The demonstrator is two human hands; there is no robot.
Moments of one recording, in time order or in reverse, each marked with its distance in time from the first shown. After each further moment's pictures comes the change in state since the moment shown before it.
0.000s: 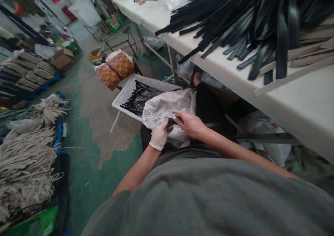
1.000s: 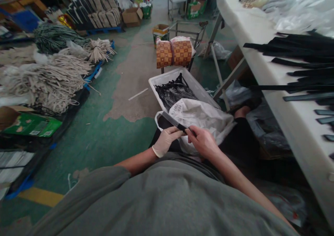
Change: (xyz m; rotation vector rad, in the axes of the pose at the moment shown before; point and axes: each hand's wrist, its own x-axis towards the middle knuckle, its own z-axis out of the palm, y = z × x) left_hand -0.069 0.003 -0.050 -0.056 0.089 0.378; right_hand 0.023 -0.071 0.025 -0.053 -0.236 -0.249
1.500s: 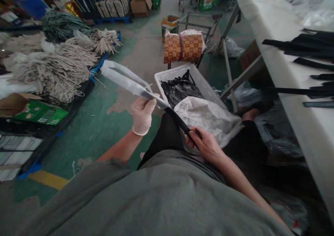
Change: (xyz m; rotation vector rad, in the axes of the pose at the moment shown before) left_hand 0.022 0.101 -0.051 -0.060 0.412 0.638; right_hand -0.004 -0.015 -0.002 0.308 -0.168 -0.019
